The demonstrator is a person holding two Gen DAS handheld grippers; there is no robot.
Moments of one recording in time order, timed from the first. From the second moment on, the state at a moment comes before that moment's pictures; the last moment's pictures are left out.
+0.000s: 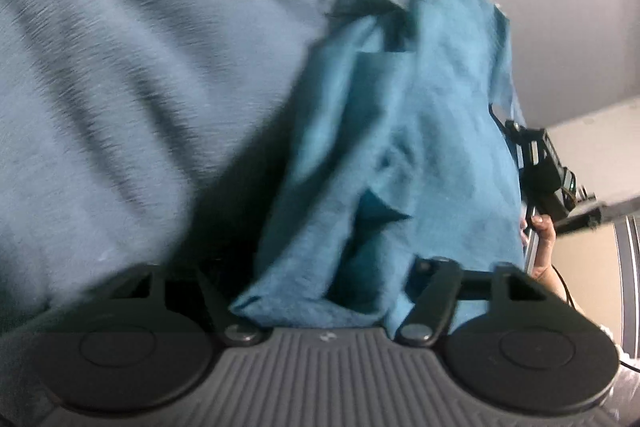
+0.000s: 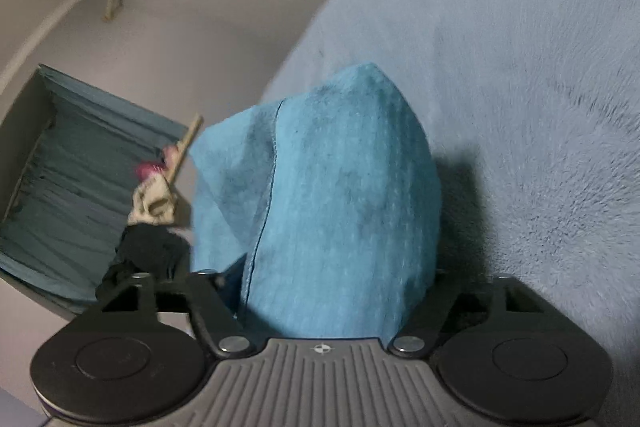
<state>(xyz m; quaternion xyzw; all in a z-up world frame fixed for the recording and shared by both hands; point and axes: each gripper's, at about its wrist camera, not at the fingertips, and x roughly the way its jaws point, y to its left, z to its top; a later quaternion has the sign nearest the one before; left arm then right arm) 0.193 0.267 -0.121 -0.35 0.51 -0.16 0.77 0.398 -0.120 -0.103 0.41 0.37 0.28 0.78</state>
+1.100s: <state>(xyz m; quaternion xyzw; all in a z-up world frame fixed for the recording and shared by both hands) 0.335 0.013 -0.106 -0.21 0.39 -0.25 0.86 0.554 -0.300 0.023 0.25 0.34 0.25 0.87</state>
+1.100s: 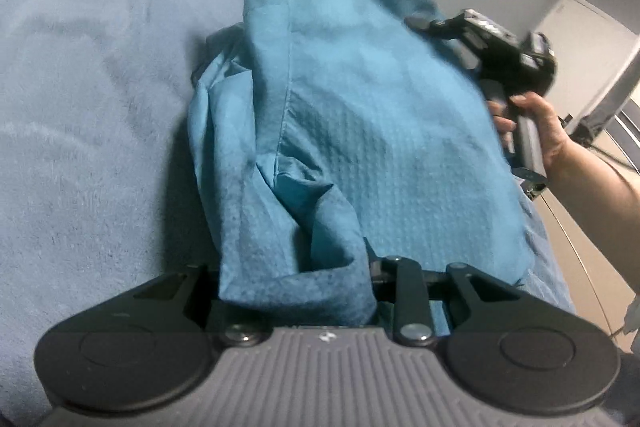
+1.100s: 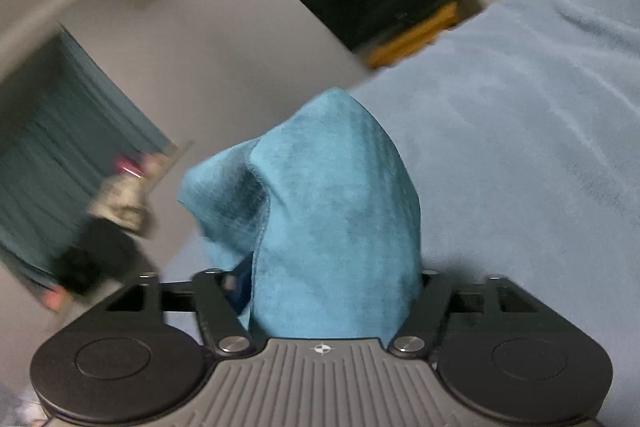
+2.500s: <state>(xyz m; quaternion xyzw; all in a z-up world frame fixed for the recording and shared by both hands) 0.458 -0.086 -0.012 0.03 0.29 -0.16 0.94 0.258 -0.196 -0.021 0.00 0.27 0.09 0.96</state>
